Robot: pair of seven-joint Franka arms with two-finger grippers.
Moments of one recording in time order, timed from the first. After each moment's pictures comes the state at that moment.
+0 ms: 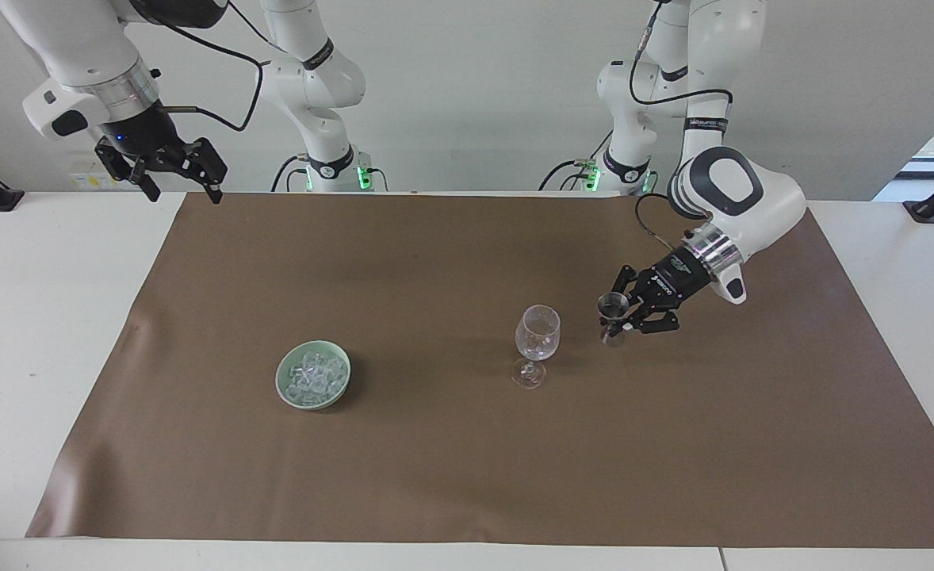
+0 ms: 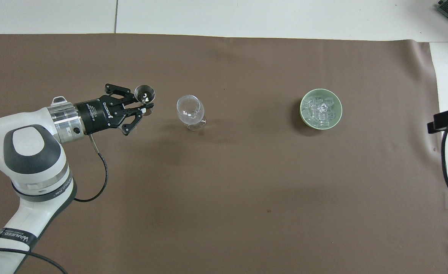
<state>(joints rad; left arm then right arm) -0.39 0.10 0.20 -2.10 -1.45 2.32 -1.07 -0.03 0.01 -0.07 -1.48 0.00 1.46 -0.04</state>
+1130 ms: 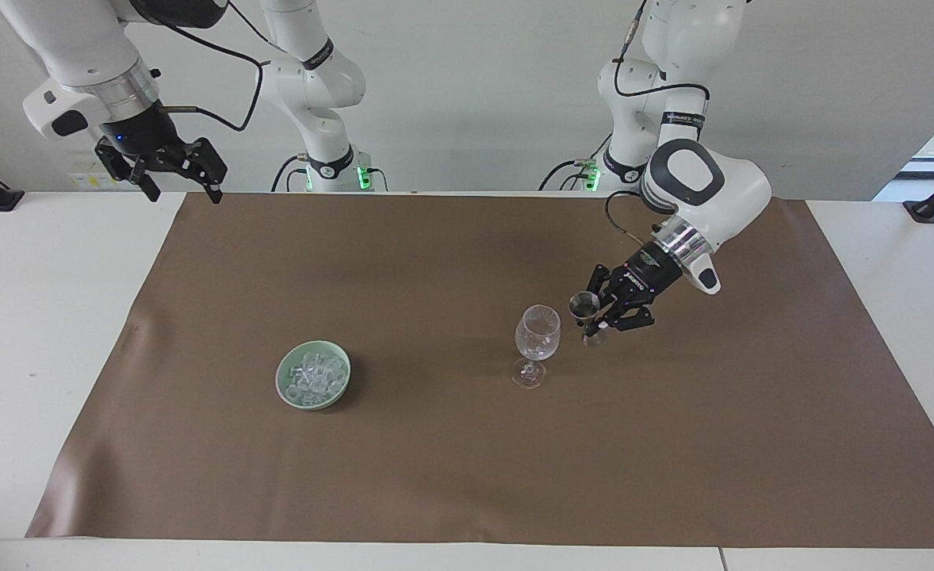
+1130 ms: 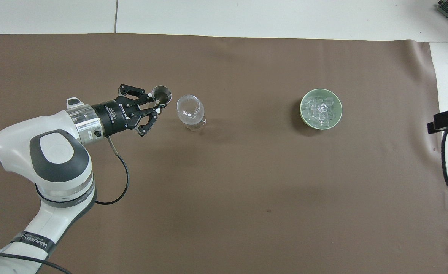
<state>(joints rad) -0.50 0.09 0.20 -2.10 -1.45 2.50 -1.08 -0.03 0.01 -0.07 -1.48 0.00 1.46 -0.04</state>
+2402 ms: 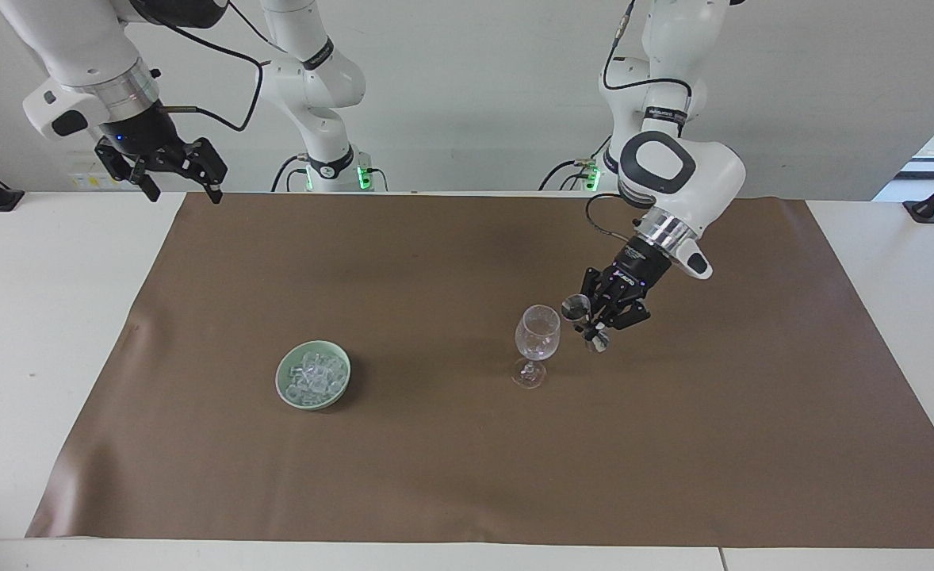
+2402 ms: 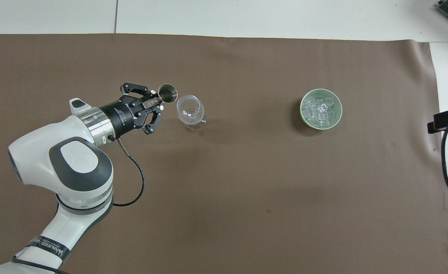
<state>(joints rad) -0.60 0.08 0.20 -2.10 -1.45 2.73 -1.01 -0.03 0.01 -0.07 -1.48 0.00 1.46 -0.04</state>
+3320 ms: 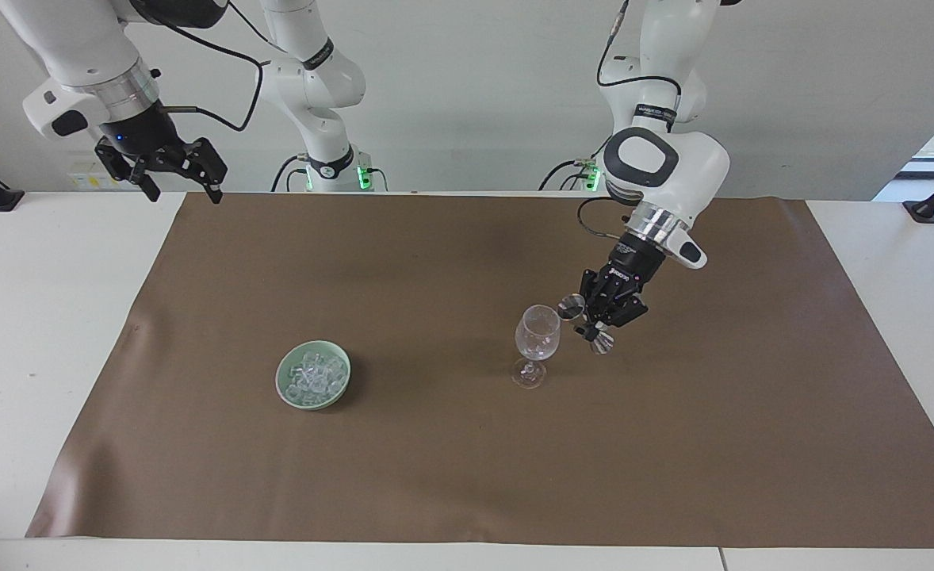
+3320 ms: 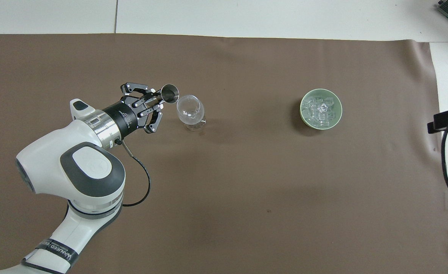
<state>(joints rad) -0.64 0.08 0.19 -2.10 -1.45 2.86 -0.92 -0.03 0.01 -0.07 -1.48 0.00 1.46 -0.04</state>
